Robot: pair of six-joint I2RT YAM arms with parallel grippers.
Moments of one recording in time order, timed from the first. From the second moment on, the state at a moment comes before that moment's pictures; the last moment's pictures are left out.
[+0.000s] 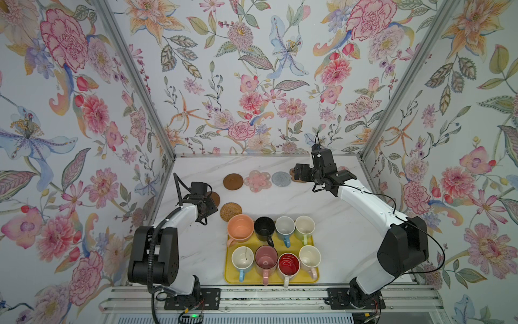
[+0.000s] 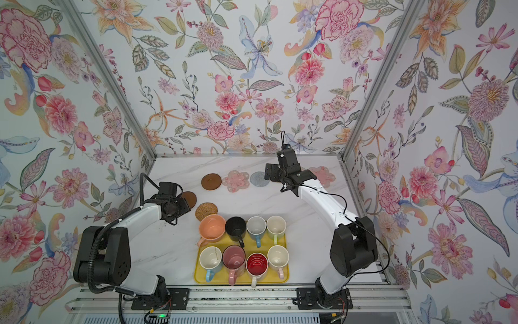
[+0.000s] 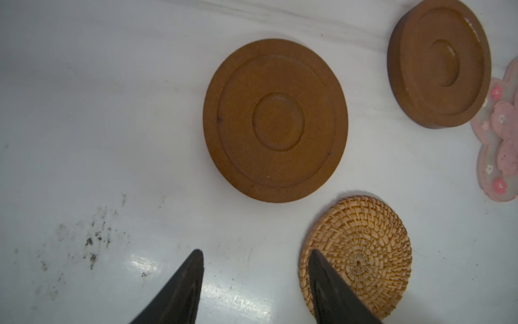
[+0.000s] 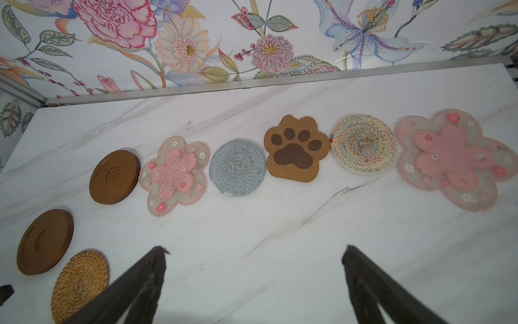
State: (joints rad) left arm -0.07 1.53 0.85 -0.40 -0.06 -0.57; right arm 0.44 1.62 1.40 -0.45 0.14 0.35
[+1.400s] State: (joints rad) left arm -0.04 1.78 1.05 -0.32 -0.05 -0.49; right arm 0.44 1.55 1.34 -0.45 0.17 0.35
